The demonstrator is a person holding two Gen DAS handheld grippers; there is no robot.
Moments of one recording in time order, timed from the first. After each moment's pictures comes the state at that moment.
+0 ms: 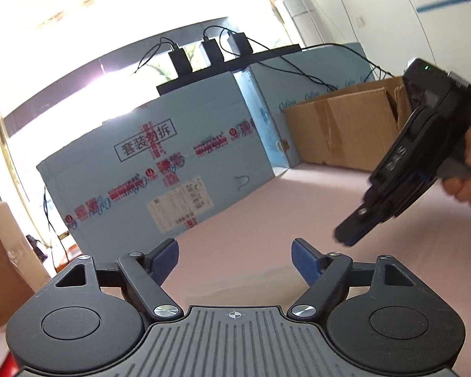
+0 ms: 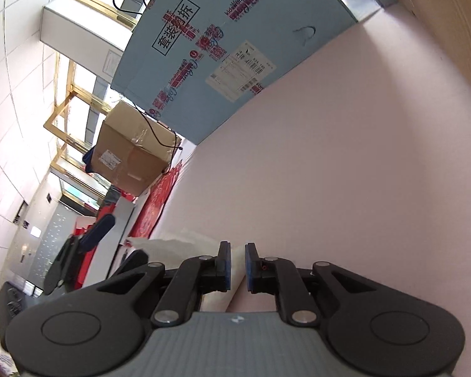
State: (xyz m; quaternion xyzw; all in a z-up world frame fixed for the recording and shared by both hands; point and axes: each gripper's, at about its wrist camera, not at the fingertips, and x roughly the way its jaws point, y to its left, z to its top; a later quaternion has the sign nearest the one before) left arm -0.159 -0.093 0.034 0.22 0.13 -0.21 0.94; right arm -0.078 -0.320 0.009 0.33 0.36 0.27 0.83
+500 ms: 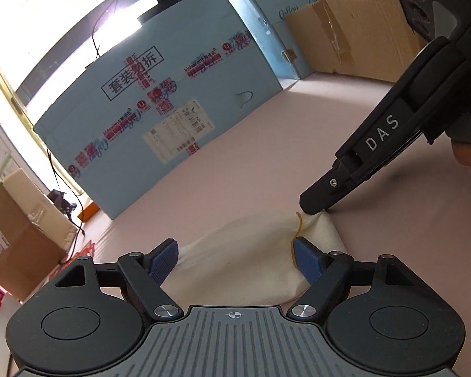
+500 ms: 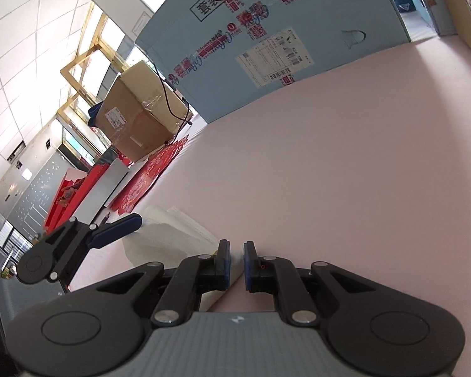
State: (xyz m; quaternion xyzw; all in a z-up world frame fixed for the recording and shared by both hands) left arm -0.145 -0.139 0.004 0.32 0.25 -0.09 0.91; right arm -0.087 -0.298 0.001 0.22 0.34 0.31 0.86
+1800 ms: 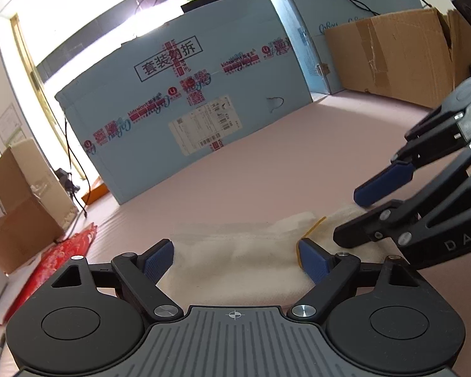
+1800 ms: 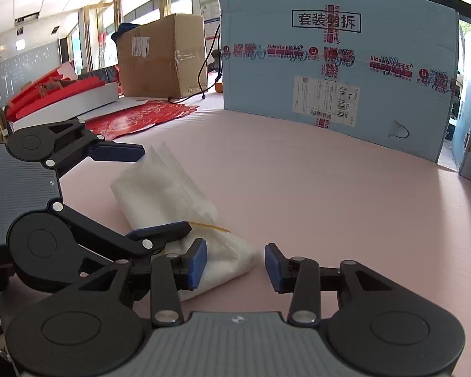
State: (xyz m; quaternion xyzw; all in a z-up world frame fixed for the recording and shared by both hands) left arm -0.118 -0.084 0.004 0.22 0.23 -0.10 0.94; right arm -0.130 -0.234 0.021 -0.06 0.28 0.28 0.92
